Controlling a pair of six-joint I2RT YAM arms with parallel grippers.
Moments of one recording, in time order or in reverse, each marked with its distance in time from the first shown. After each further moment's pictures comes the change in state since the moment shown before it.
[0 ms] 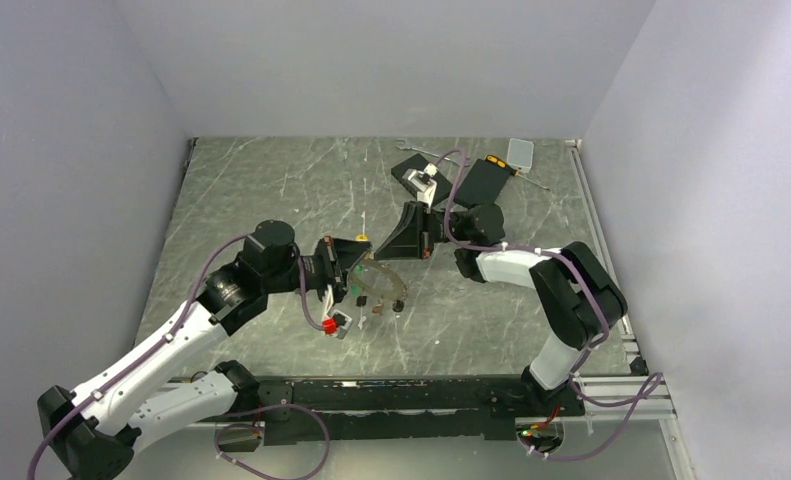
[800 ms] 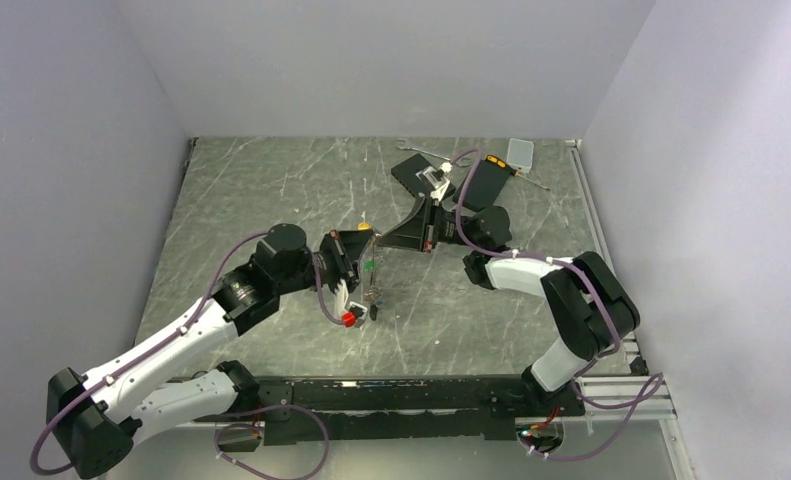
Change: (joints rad) left arm -0.054 0.050 -0.056 0.174 -0.194 0.026; right arm -0.014 -0.069 -0.085 -0.082 0.222 0.089
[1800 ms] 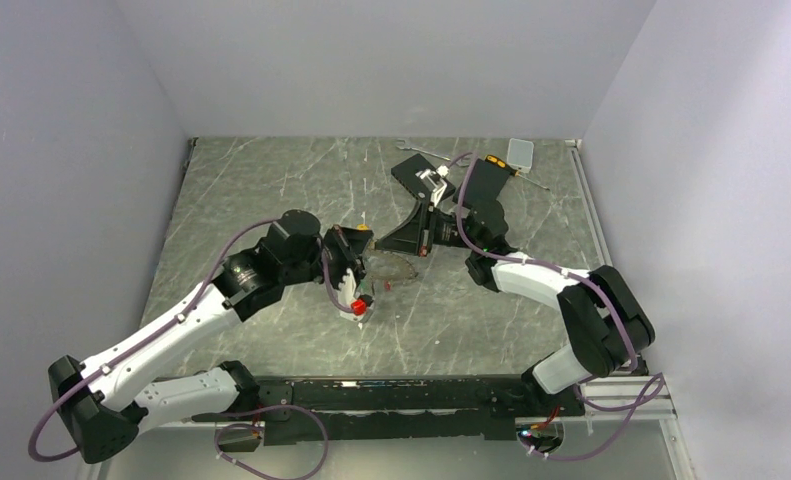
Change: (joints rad) left arm -0.052 0.080 0.190 -0.261 -0.106 -0.142; right arm 0.011 -0.111 -0.006 -0.373 0.057 -0.335
